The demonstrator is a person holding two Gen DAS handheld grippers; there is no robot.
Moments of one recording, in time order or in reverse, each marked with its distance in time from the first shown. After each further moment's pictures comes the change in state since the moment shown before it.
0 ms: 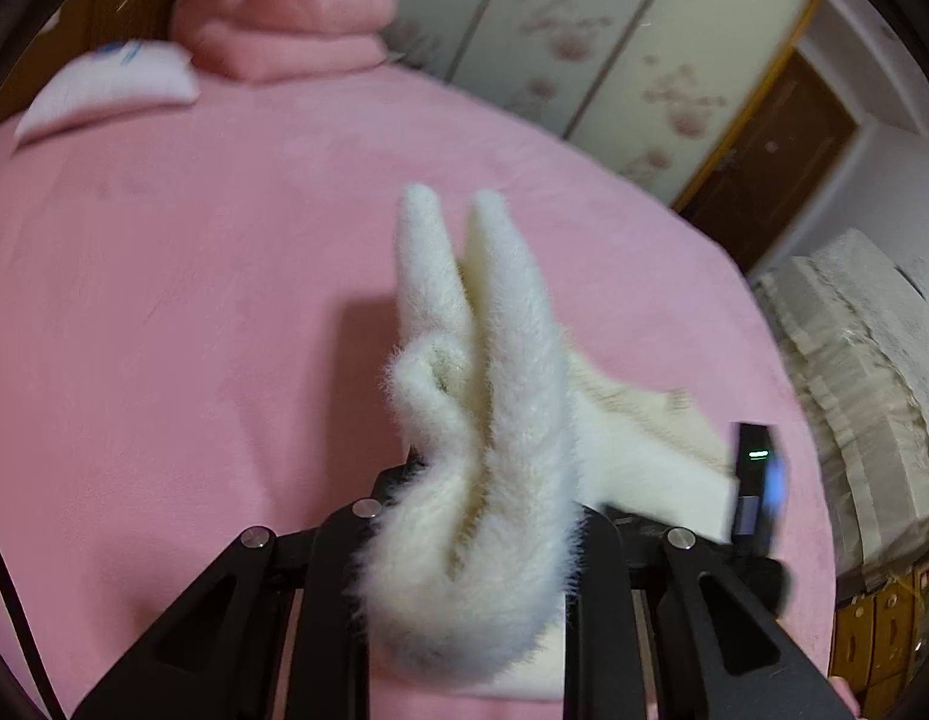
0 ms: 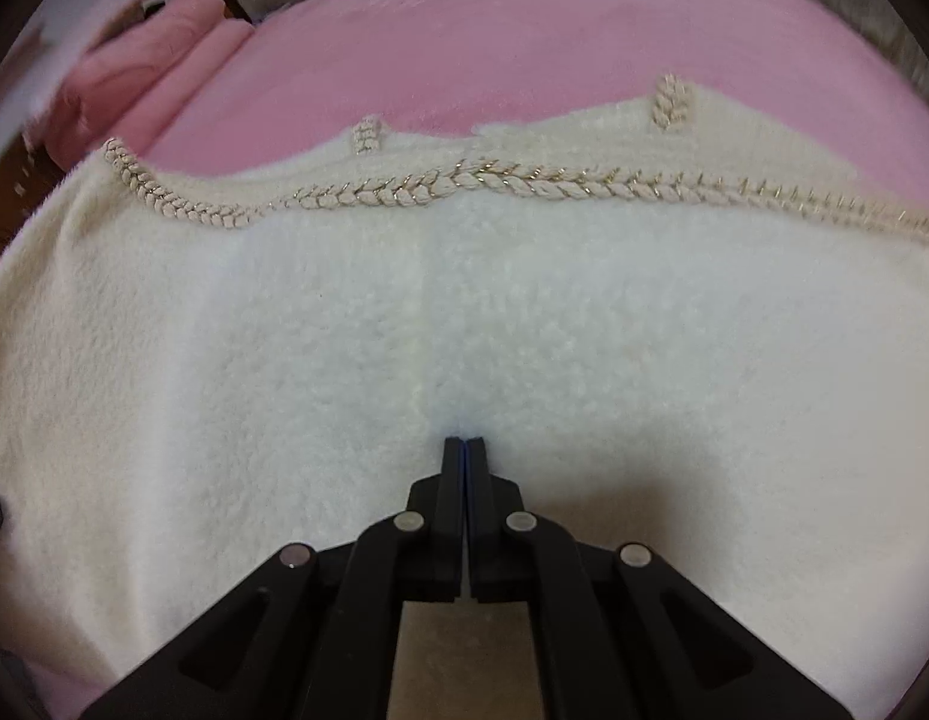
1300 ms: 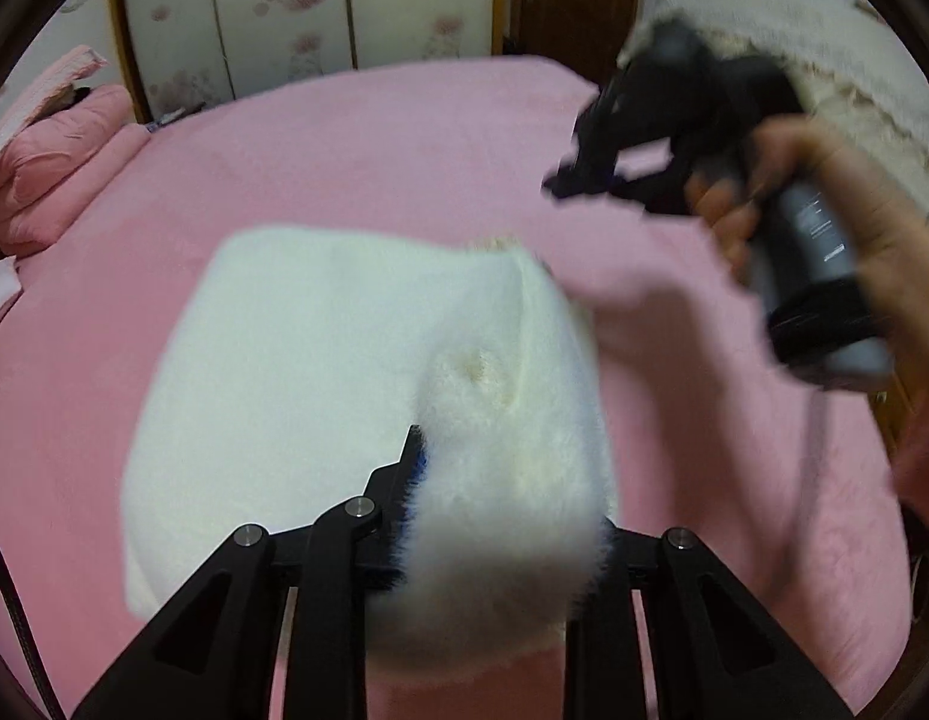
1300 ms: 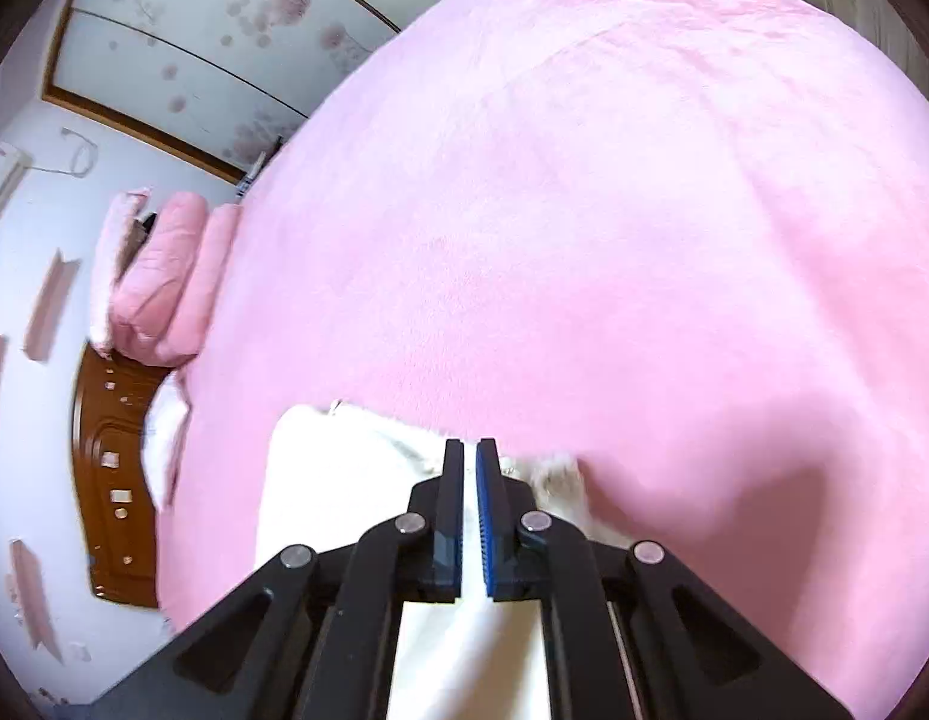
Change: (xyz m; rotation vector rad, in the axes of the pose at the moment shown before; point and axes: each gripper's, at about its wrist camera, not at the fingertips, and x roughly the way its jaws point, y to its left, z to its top) left arm 0.044 -0.340 -0.163 0.538 0.216 0.045; right arm -0.160 -0.272 0.043 0.266 -0.097 0.273
